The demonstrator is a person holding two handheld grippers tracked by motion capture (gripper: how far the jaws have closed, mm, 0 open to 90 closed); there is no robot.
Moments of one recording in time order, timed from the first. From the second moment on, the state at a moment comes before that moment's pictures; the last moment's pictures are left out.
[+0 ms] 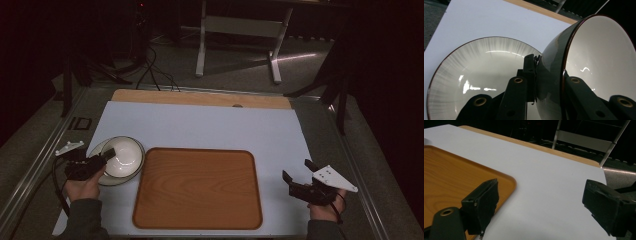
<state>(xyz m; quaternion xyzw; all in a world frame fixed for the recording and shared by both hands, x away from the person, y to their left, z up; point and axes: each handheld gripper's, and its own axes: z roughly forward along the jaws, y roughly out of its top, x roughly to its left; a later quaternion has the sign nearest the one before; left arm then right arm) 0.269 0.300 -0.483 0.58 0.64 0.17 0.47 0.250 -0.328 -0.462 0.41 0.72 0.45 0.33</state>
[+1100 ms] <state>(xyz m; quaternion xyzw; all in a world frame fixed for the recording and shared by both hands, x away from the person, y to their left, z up) 0.271 0.279 -0.478 0.60 0.62 0.16 0.48 0.250 -0.327 -0.463 0.41 0.72 0.45 0.33</state>
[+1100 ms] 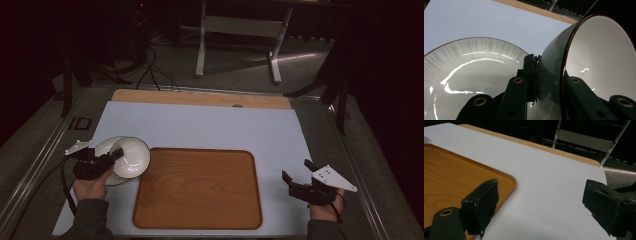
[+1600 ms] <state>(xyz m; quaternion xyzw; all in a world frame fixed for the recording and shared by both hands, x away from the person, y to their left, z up) 0.273 0.262 -0.475 0.61 0.61 0.16 0.48 0.250 -0.327 -0.463 0.41 0.73 0.45 0.33</state>
